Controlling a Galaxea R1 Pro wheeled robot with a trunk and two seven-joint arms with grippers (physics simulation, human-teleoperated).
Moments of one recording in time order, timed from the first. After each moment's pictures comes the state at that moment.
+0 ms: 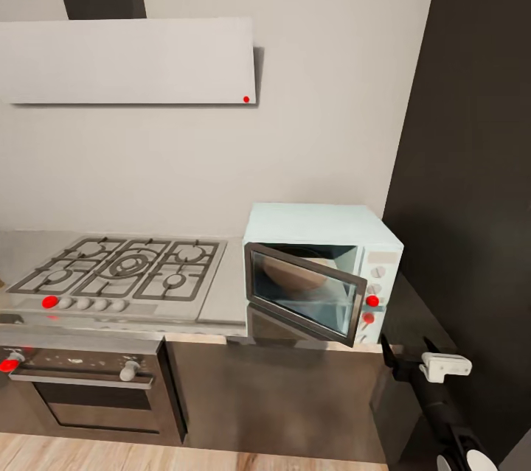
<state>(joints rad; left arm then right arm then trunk) -0.03 0.03 0.00 -0.09 0.00 -0.01 0.00 -0.04 -0.17 -0.06 -1.31 -0.19 -0.30 0.02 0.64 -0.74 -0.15</state>
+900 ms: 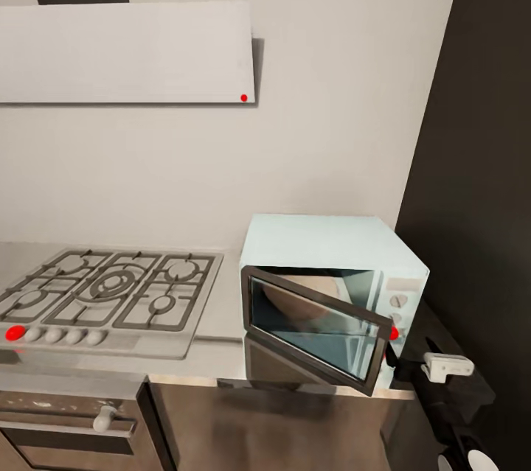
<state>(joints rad) -0.03 0.03 0.00 -0.09 0.00 -0.01 0.00 -0.04 -0.17 -0.06 -1.31 -0.19 -0.30 0.01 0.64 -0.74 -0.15</state>
